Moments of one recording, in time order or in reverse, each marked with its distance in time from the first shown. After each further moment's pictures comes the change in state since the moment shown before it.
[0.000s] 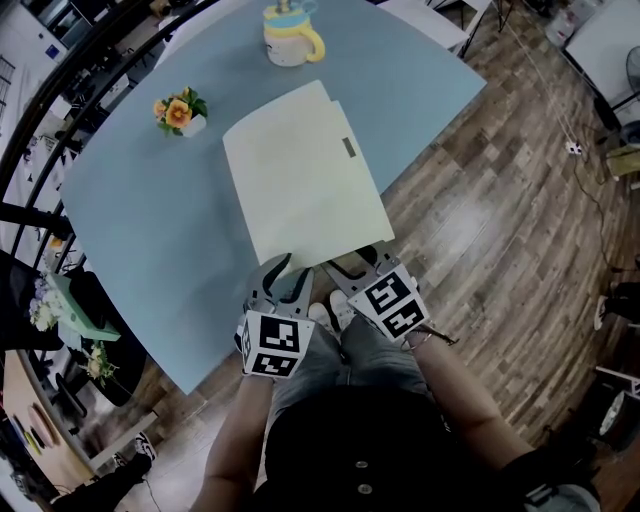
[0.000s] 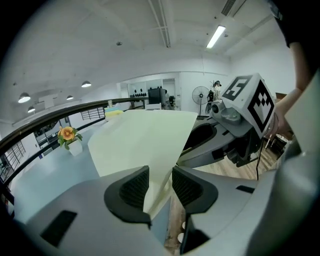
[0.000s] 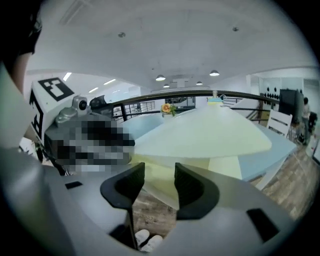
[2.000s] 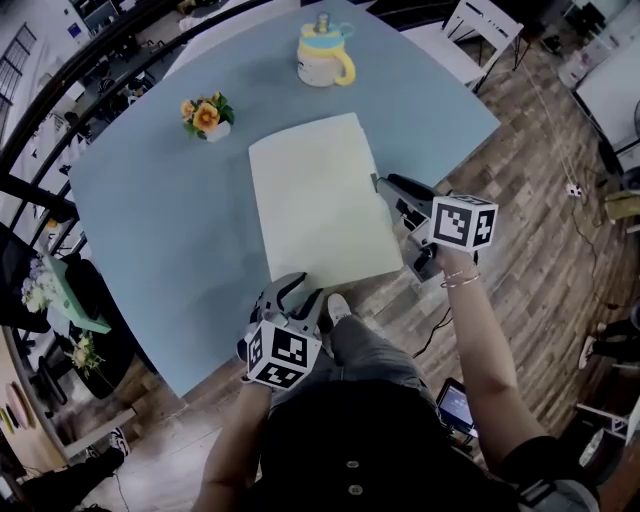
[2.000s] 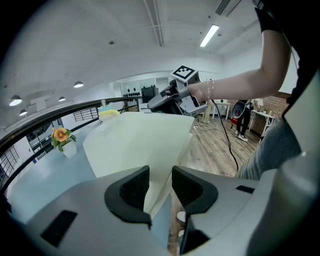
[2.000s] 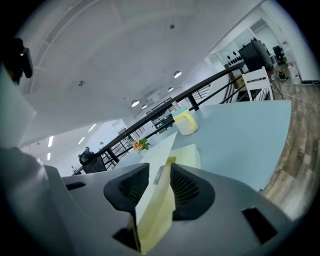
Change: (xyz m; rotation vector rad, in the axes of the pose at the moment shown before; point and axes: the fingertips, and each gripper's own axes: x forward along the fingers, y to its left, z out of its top) left arm 0.001 -0.005 -0.009 0.058 0.013 -0.066; right arm -0.007 -0.160 0.093 0.535 -0.194 0.052
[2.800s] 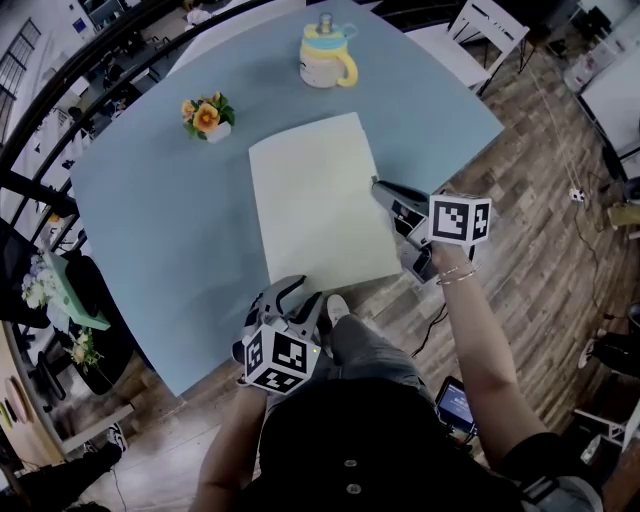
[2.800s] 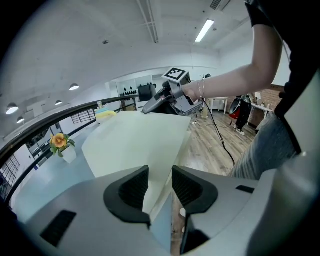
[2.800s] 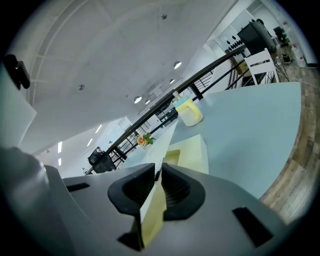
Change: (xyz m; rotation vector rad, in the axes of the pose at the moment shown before) left arm 0.000 -0.002 0.005 0.058 0.034 -0.002; right arm 0.016 0.001 -0.009 0.073 0.082 0.101
